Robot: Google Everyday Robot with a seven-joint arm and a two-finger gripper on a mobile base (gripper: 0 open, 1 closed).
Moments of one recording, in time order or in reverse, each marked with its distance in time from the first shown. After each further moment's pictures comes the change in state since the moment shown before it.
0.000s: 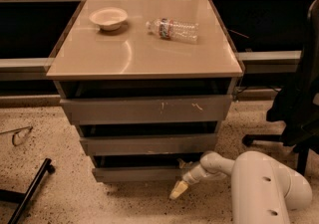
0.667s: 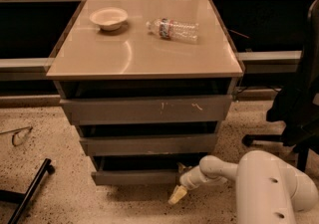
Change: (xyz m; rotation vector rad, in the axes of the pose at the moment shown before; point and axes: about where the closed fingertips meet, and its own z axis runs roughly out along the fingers) arm 0.003 0.030 -0.002 -0.020 0.002 0.028
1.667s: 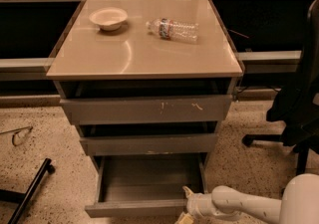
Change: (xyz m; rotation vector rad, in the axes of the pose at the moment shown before) arm 0.024 0.105 -0.031 0.062 -0.069 0.091
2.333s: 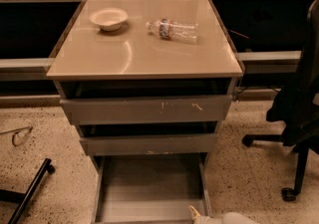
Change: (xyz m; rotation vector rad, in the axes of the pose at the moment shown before) arm 0.027 0.071 -0.019 0.016 -0.066 0.073
